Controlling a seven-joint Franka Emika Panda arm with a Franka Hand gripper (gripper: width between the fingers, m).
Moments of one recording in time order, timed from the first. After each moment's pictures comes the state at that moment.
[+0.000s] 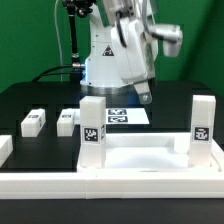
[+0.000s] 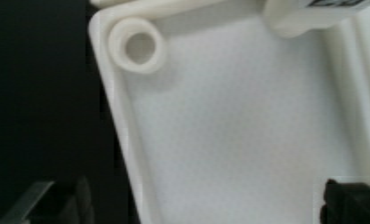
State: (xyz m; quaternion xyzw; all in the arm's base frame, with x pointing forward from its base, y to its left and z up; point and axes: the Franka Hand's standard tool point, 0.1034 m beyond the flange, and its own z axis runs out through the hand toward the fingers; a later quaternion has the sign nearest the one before) arm 0.552 0.032 0.090 -0.61 0.78 0.06 0.09
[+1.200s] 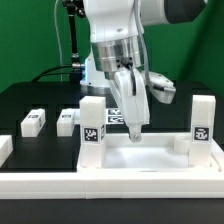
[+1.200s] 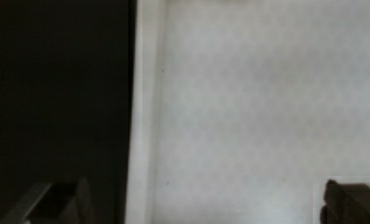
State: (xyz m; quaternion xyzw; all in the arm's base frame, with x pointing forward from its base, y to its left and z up) arm 0.538 0.008 0.032 -0.73 0.69 0.04 0.06
